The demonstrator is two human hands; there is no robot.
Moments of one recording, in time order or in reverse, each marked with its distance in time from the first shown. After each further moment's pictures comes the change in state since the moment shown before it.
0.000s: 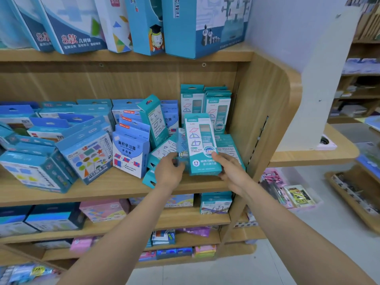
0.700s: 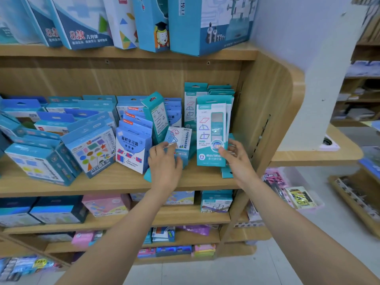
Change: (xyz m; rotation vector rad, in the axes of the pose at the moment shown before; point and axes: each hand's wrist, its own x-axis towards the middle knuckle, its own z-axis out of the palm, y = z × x) left_hand -0.004 -0.016 -0.006 0.379 0.236 0.336; right_hand -0.005 -0.008 -0.008 -0.122 0.081 -0.285
